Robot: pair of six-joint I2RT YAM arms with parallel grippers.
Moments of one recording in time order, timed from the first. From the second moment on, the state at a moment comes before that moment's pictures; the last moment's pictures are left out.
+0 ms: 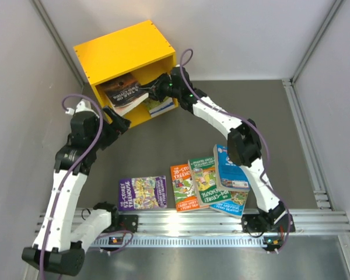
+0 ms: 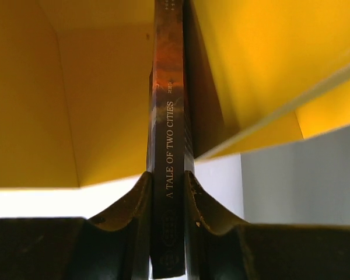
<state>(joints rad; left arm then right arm) -0.14 0.93 1.12 -0.72 0.00 -0.77 0.67 2.36 2.18 -0.05 -0.37 1.47</state>
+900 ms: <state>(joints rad) -0.14 0.76 1.09 -0.94 0.08 -0.75 0.71 2.35 2.13 0.06 -0.19 1.47</state>
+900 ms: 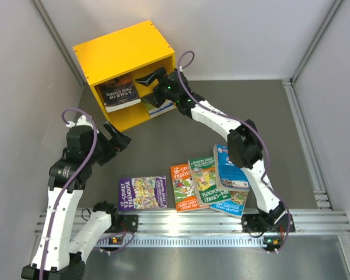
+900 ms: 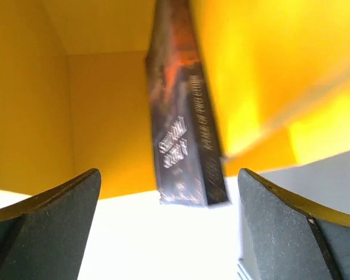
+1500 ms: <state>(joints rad) -0.14 0.75 1.02 -0.88 0.12 -0.76 0.67 2.11 1.78 -0.08 -0.31 1.31</state>
